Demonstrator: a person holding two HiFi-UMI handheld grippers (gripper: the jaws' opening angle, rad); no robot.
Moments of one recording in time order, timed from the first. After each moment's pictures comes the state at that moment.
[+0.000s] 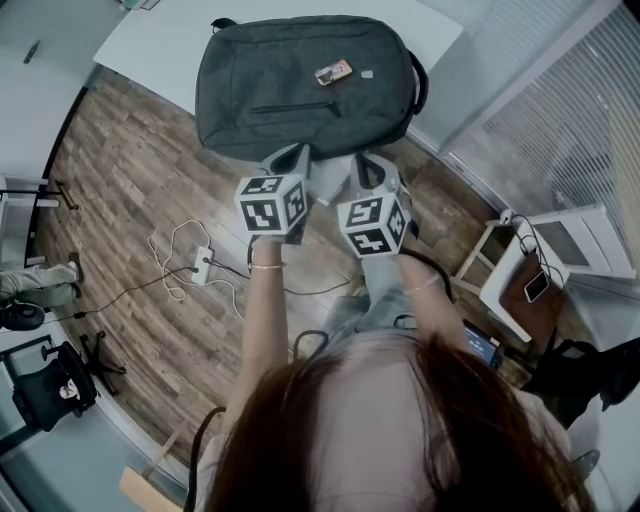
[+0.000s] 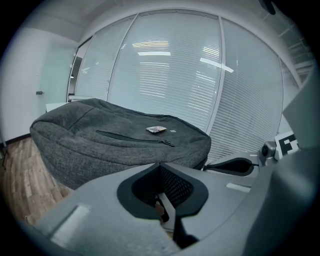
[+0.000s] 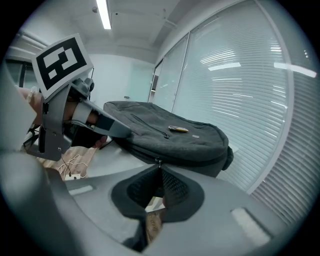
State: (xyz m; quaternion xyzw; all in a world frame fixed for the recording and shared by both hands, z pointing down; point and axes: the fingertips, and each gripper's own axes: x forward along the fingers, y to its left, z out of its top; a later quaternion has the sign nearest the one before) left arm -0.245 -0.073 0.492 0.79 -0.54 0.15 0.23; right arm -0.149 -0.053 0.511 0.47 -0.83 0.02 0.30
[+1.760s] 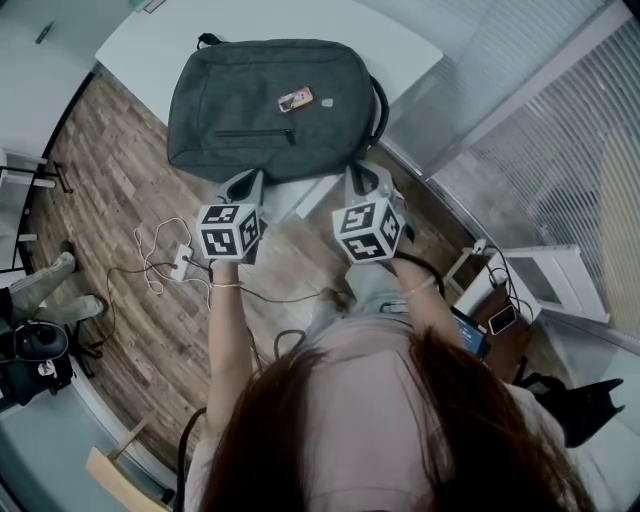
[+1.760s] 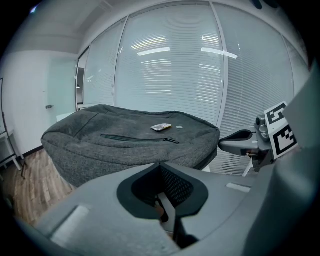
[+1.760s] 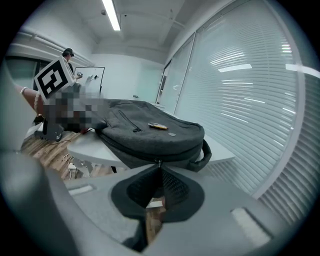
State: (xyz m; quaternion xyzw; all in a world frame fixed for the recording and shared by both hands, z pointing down) left arm -0.242 -0.077 0.497 0.75 -0.59 0.20 0.20; right arm -0.066 -0.107 0.500 0.42 -0.85 0.00 0.32
